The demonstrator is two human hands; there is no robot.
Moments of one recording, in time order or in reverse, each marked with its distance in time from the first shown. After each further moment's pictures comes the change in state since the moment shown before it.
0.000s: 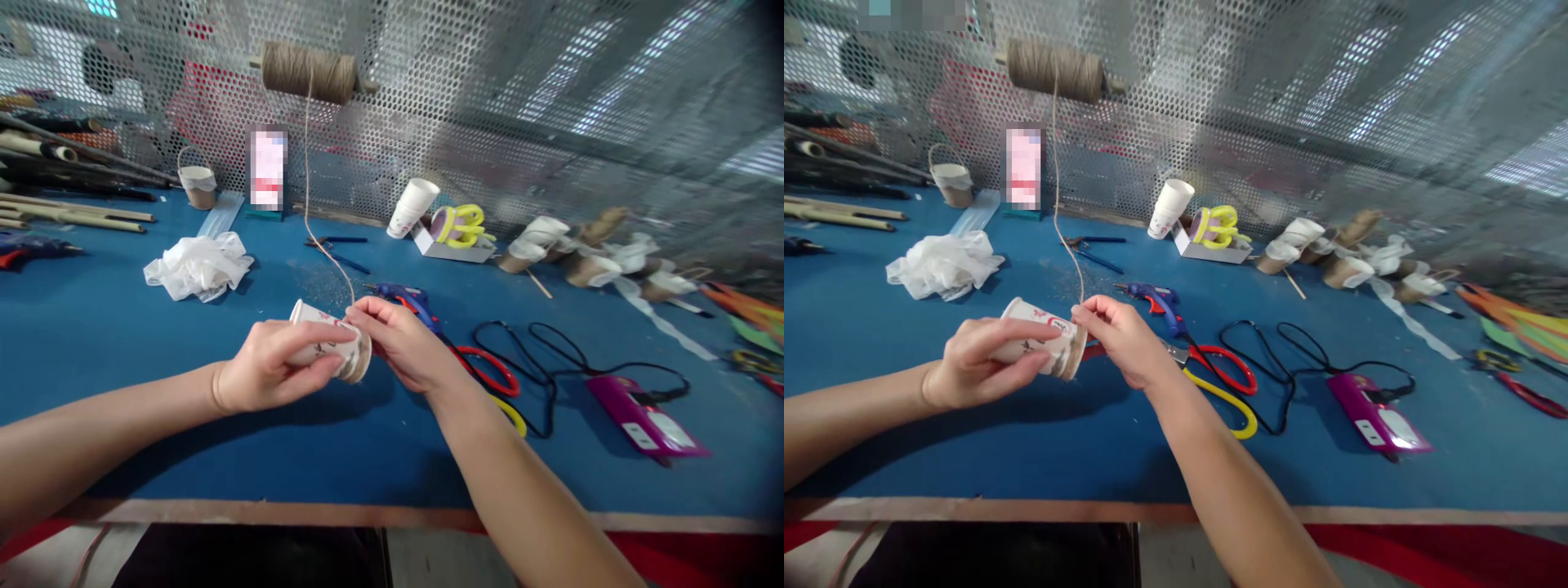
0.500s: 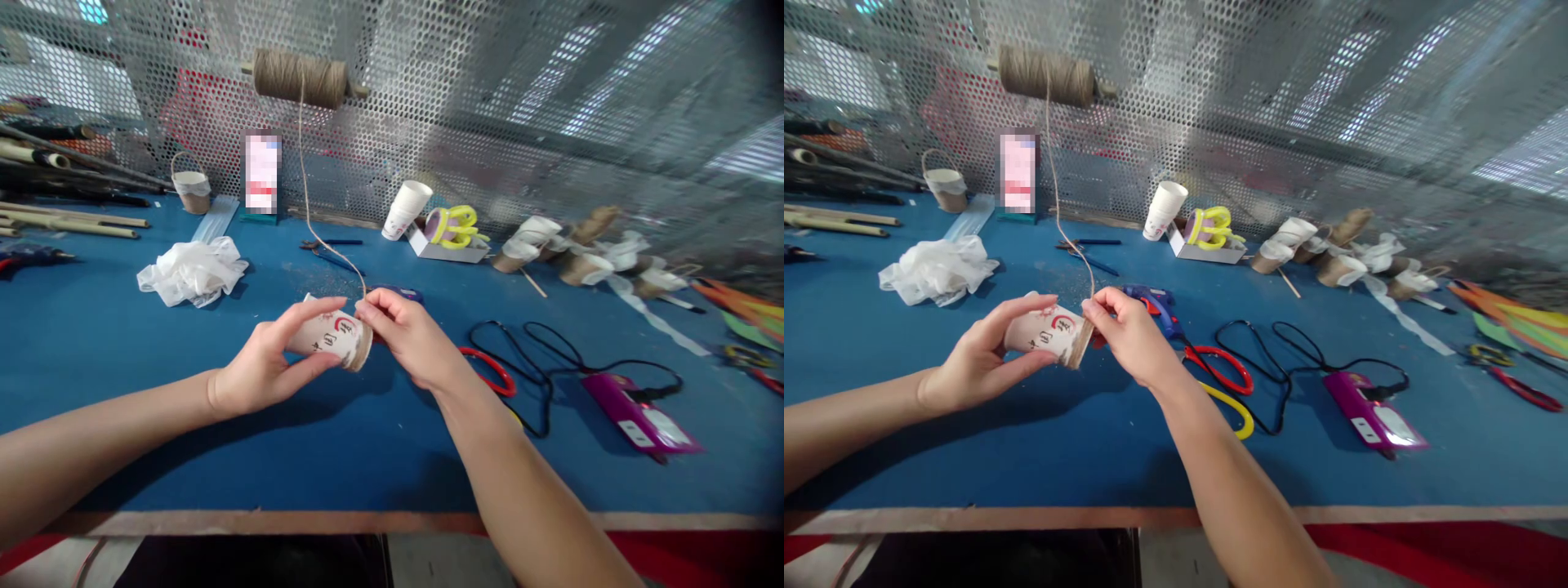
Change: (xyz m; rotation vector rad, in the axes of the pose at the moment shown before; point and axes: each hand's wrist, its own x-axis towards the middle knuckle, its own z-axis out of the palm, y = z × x) left_hand -0.005 -0.010 0.005 -0.151 -0.079 -0.259; right_hand -0.001 -0.004 -0.012 -0.333 0.124 -0.221
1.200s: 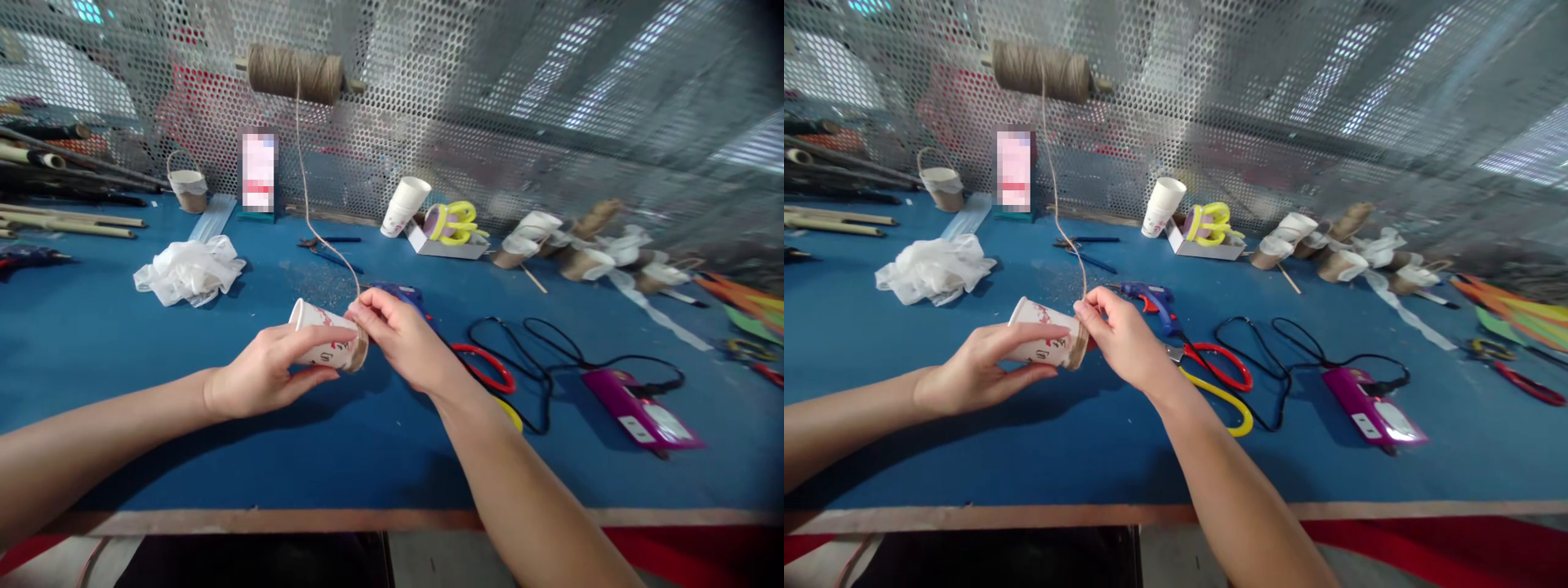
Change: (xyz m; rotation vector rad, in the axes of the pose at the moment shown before) left_hand -0.001 0.003 -0.001 0.127 -0.146 0.146; right_hand -0.002 -0.001 0.000 -0.174 -0.031 -0.070
